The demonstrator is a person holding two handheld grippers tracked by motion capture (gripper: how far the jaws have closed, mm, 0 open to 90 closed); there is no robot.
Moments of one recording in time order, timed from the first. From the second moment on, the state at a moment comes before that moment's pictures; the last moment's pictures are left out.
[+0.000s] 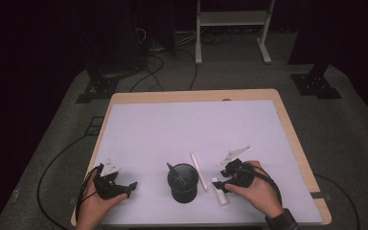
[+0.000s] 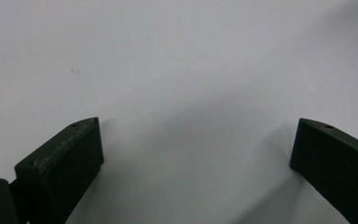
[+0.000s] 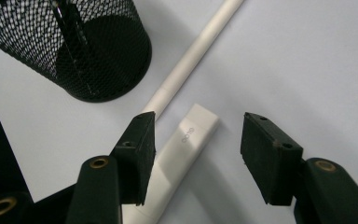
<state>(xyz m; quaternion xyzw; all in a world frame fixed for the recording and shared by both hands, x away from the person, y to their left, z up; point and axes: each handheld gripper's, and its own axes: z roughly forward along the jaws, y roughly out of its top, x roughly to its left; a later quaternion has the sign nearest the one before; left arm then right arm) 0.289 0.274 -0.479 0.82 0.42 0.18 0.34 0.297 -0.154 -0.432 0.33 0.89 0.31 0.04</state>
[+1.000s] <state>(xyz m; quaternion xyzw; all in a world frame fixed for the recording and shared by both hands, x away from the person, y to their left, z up) 0.289 0.274 -0.479 0.82 0.42 0.18 0.34 0.299 -0.132 -0.451 0.33 0.91 0.25 0.05</state>
